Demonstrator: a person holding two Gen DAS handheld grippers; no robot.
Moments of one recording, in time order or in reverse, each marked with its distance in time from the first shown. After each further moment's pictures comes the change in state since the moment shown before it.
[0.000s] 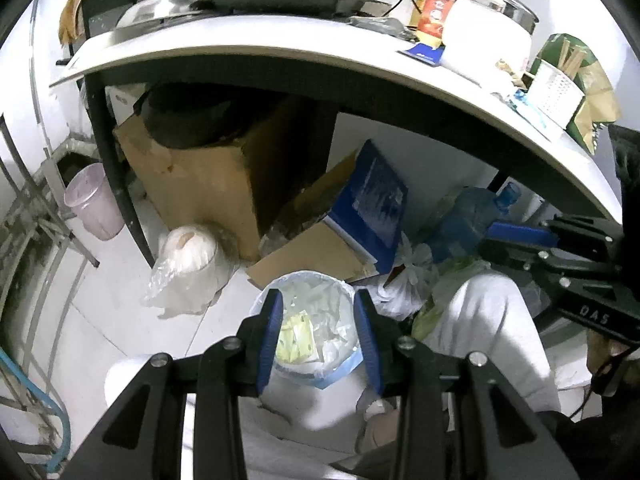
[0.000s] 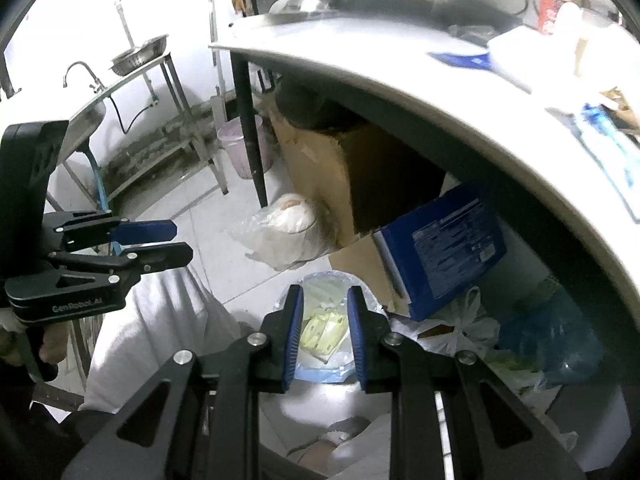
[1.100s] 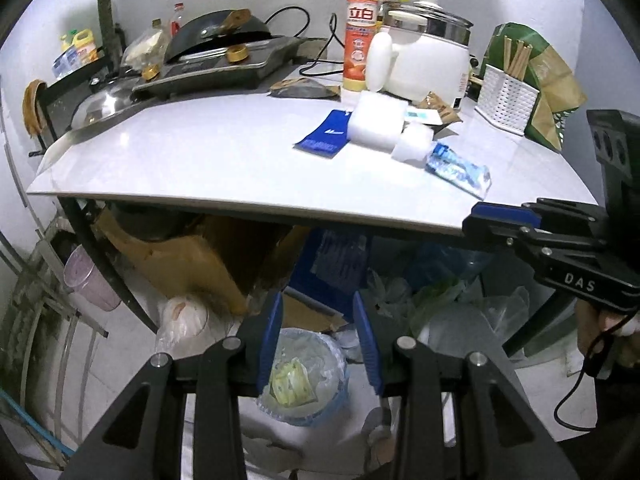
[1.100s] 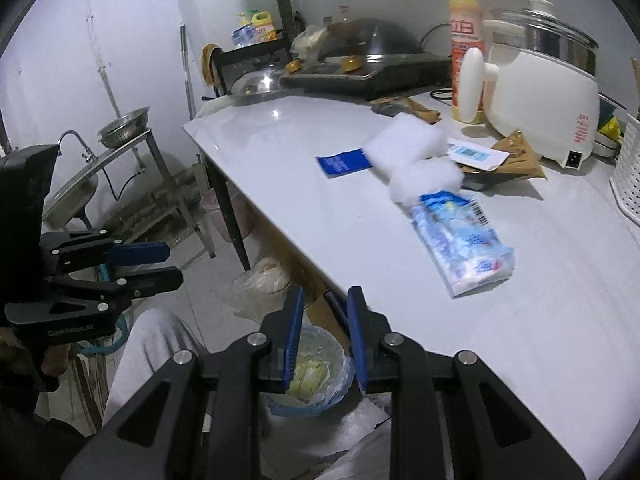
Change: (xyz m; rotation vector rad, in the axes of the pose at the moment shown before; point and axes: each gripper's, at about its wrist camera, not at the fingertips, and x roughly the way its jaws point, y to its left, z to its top) left arm -0.038 -0.088 0.074 0.180 -0.091 -0.002; right arm -0.094 -0.081 0.017 0.106 -0.187 -0.028
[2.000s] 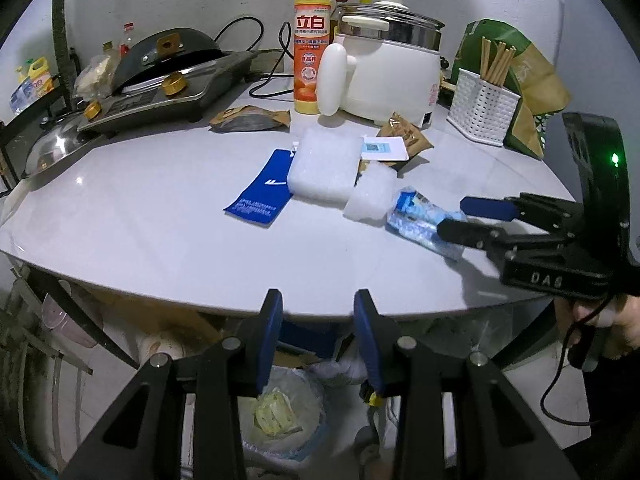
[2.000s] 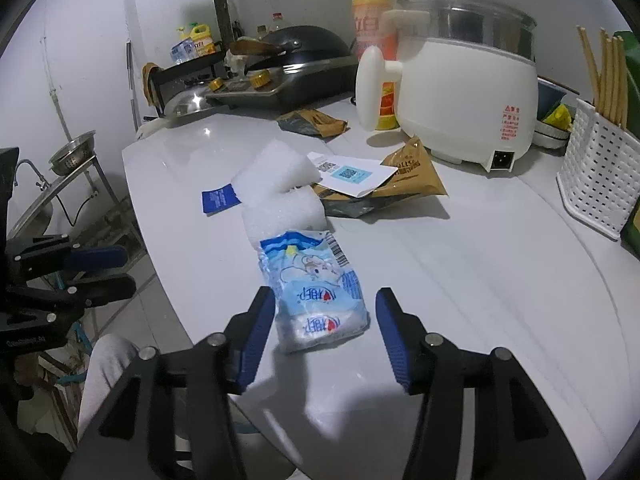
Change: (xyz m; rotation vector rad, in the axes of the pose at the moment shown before) left arm 0.036 -0.032 0.061 0.076 -0.017 -0.093; right arm 0.006 -0.076 0.028 0.071 -0.005 -0.150
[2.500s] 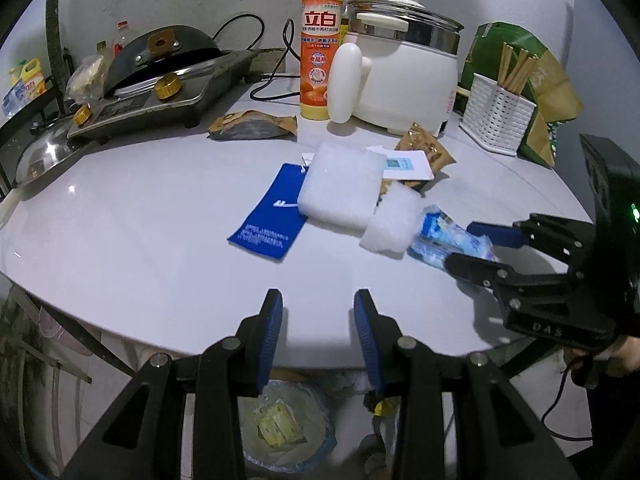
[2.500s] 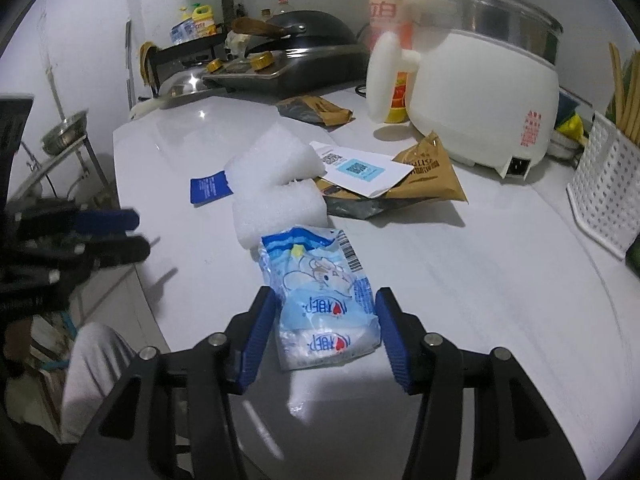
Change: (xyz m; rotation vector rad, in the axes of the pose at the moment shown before) left arm 0.027 0.016 0.026 0.005 0.004 -0.006; right arm 0.023 0.013 0.006 -0.077 0.031 -0.055
